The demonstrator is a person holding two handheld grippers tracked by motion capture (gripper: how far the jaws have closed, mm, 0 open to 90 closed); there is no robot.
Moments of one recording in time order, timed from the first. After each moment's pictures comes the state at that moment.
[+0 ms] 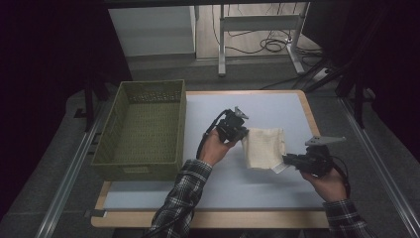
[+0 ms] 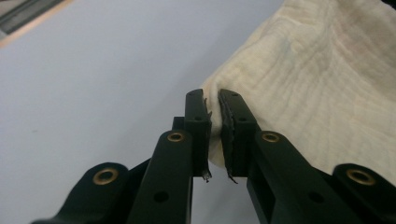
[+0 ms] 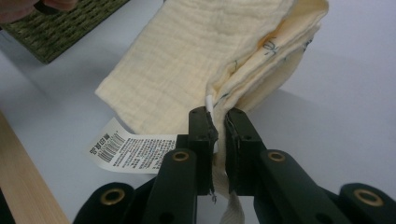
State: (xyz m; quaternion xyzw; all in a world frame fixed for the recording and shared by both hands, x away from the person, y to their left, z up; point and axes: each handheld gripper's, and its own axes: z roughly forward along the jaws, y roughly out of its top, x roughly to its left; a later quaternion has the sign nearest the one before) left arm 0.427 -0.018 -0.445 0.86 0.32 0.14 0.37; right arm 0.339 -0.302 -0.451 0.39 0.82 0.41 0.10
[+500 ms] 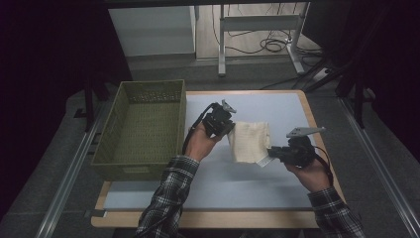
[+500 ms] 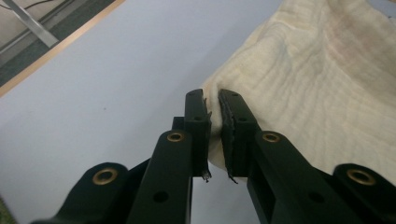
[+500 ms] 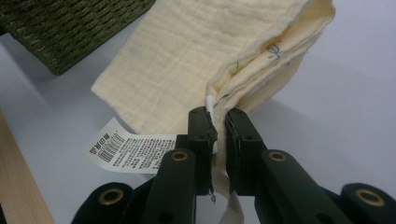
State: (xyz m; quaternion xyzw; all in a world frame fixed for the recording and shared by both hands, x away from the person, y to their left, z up) left arm 0.424 0.018 -0.423 0.86 0.33 0.17 0.34; right arm 0.357 -0.257 -0.440 0.36 0.83 0.40 0.10
